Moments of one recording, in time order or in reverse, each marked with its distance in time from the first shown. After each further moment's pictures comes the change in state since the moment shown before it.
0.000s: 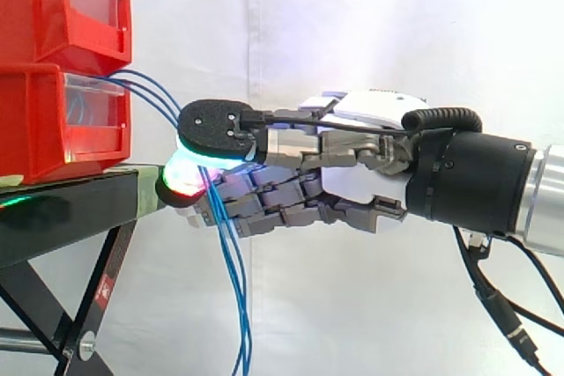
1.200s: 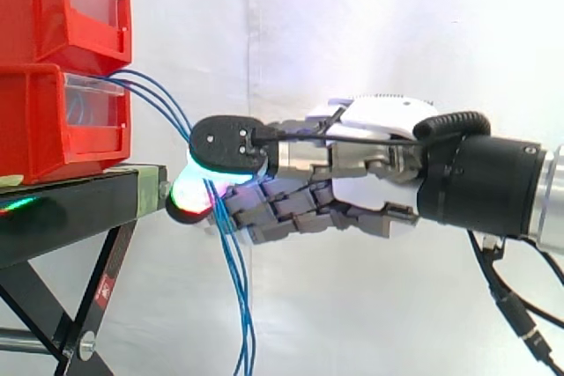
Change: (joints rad) arm 0.001 0.013 -0.013 -0.040 0.010 -0.035
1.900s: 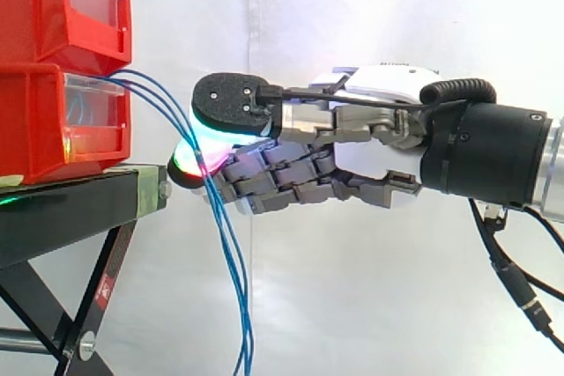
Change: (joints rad) arm 0.003 0.040 0.000 -0.010 -0.005 -0.016
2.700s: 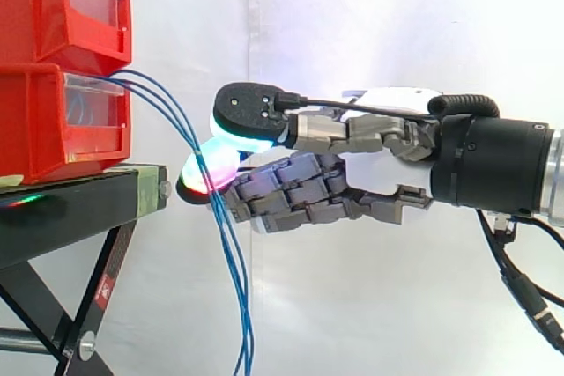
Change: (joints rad) arm -0.028 0.001 0.000 -0.073 -0.008 0.143
